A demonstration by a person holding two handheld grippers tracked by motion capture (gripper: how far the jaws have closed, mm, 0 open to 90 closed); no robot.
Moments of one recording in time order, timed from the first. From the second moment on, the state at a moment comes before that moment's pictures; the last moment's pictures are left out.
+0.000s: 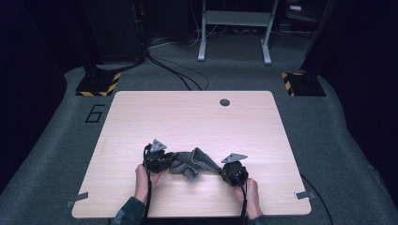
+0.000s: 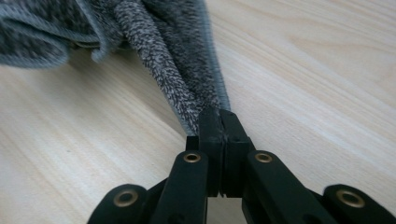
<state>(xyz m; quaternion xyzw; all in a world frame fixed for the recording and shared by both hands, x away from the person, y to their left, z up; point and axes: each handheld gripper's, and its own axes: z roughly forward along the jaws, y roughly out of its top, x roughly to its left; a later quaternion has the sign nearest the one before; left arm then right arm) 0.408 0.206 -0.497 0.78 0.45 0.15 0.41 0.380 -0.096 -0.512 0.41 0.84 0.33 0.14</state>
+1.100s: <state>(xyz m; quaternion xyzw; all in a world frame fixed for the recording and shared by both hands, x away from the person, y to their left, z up) 0.357 0.140 -0.488 0.86 0.32 0.22 0.33 0.427 -0.059 -0.505 0.37 0.86 0.32 0.14</state>
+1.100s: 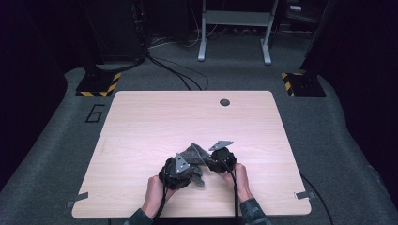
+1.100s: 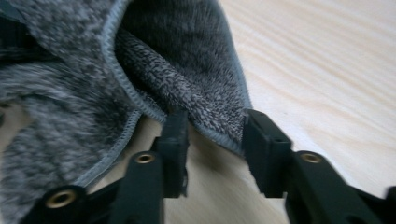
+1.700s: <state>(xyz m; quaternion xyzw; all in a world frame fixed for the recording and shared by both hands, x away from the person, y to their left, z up) 0.359 0.189 -0.480 0.81 0.35 0.19 0.42 0.416 -0.078 -0.500 0.39 0.85 0.32 0.14</state>
